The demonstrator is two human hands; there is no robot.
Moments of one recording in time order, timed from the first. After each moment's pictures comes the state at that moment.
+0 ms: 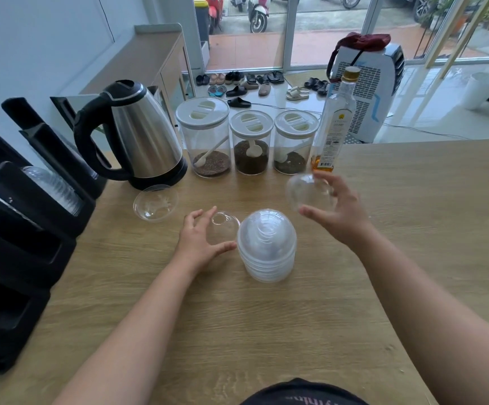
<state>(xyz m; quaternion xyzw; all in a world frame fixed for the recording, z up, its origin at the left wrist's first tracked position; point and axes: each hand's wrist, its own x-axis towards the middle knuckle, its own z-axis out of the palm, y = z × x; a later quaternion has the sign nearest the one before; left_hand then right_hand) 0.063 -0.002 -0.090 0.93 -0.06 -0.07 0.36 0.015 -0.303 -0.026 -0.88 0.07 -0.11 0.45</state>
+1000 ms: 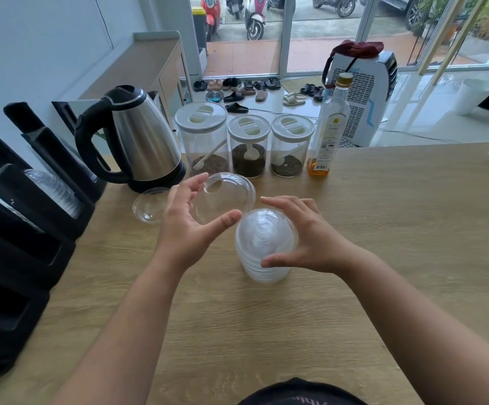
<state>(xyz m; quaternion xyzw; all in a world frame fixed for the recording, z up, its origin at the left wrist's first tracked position) 0.022 -0.010 0.010 0.82 -0.11 0.06 0.56 -0.025 -0.250 0.012 -0.93 -0.14 0.01 0.34</state>
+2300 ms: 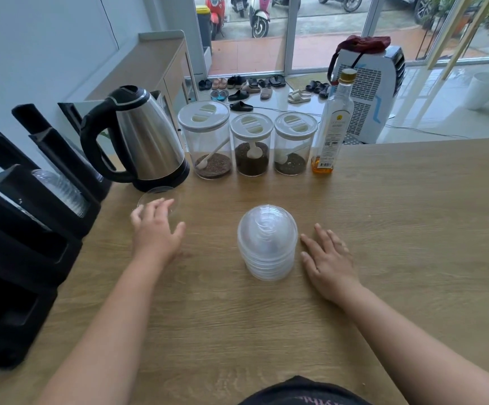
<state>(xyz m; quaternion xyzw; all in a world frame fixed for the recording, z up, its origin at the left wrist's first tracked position) 0.065 0.049 -0.051 0.98 0.02 0.05 0.21 -0.043 -0.280 -0.107 -0.98 0.09 0.07 0.17</state>
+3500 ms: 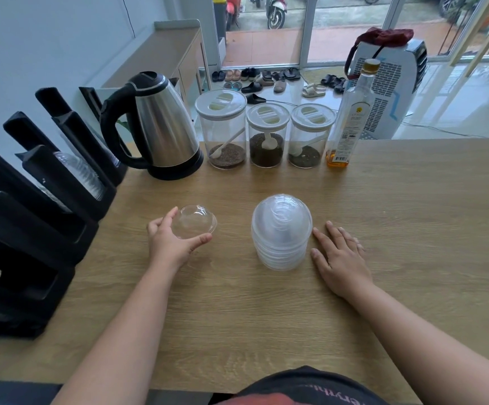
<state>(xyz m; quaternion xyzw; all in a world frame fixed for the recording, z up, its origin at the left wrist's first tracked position) 0.032 0.057 -0.077 0.88 0.16 -0.02 0.44 -0.049 -0.278 -0.111 -0.98 0.09 0.04 0.16</state>
